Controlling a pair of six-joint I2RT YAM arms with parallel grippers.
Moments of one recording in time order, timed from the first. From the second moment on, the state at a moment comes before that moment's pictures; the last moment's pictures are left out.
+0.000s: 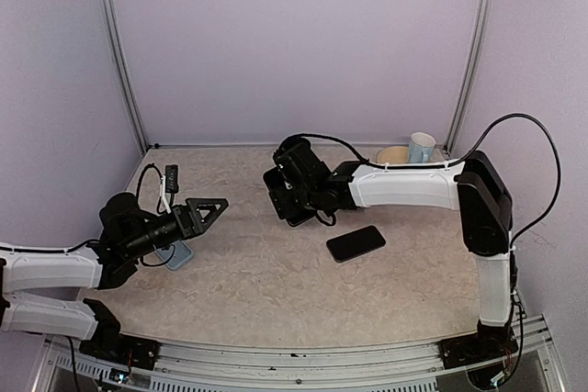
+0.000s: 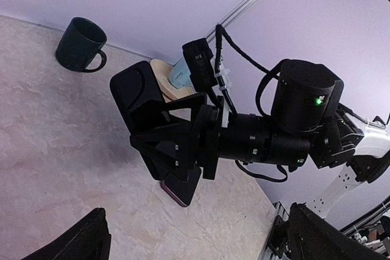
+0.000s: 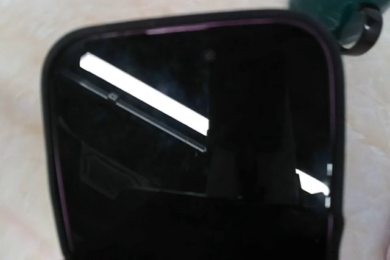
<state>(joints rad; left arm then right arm) -0.57 1.07 0.29 0.75 0.33 -0.75 0.97 2.08 1.63 -0.31 0.38 0.24</state>
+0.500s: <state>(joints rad) -0.57 1.04 0.28 0.71 0.28 -0.74 0.89 2.26 1.80 -0.31 0.44 0.41</state>
